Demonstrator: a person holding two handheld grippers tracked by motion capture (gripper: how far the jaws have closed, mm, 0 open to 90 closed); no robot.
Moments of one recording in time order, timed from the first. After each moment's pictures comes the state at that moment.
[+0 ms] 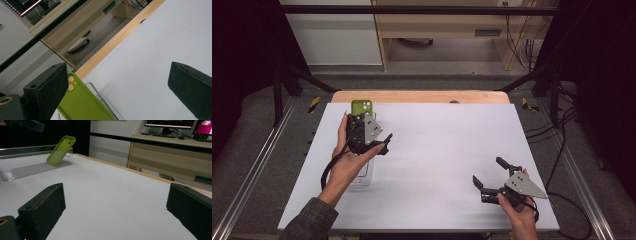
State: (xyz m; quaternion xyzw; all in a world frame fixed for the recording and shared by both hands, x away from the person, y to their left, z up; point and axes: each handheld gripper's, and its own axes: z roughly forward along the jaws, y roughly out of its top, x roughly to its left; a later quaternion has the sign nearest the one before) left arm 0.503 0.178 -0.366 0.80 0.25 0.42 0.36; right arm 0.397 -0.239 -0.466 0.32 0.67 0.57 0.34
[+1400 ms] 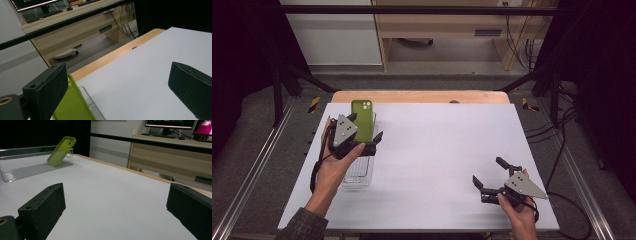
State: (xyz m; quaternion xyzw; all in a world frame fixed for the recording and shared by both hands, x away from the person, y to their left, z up) left arm 0.481 0.217 -0.353 0.73 0.31 0.37 0.49; right arm 0.396 -0.238 -0.466 0.32 0.67 0.58 0.34
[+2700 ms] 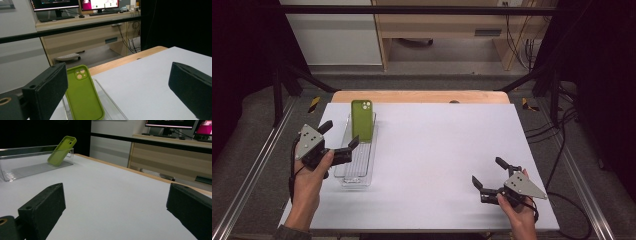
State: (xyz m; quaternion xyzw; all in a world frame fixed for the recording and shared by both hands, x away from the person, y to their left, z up) left arm 0.451 0.273 -0.360 0.67 0.35 0.36 0.55; right arm 0.396 -0.237 -0.466 0.32 0.67 0.58 0.34
